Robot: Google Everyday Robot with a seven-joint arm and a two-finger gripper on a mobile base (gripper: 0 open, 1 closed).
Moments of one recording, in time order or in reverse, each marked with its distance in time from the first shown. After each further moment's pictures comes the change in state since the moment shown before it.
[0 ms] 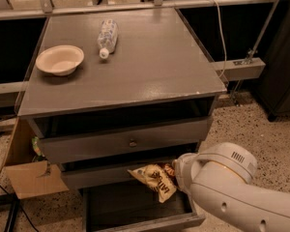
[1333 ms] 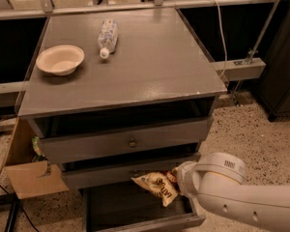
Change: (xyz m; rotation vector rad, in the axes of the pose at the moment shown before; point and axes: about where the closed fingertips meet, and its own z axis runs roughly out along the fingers) arm 0.017 0.030 0.074 -0.027 -0.067 -0.021
